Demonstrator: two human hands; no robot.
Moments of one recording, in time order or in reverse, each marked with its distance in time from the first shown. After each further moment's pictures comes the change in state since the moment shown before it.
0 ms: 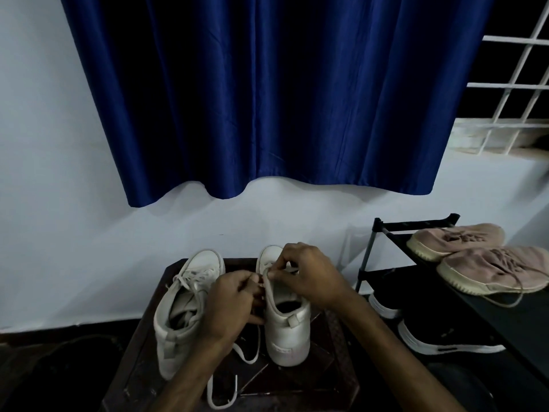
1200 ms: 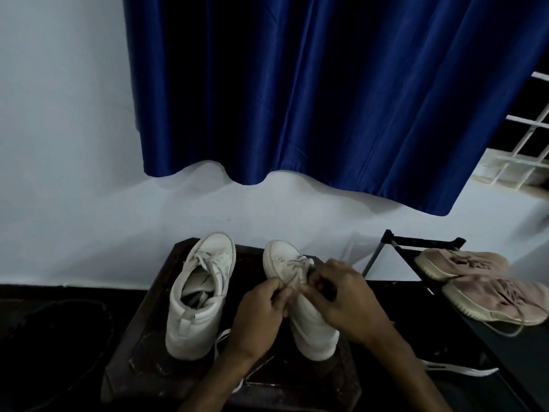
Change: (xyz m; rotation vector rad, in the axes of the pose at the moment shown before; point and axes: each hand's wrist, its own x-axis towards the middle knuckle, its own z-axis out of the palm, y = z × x) left_hand -0.008 -0.032 0.013 0.198 -0.048 0.246; right_hand -0.045 -0.006 -0.008 -0.185 0.093 -0.013
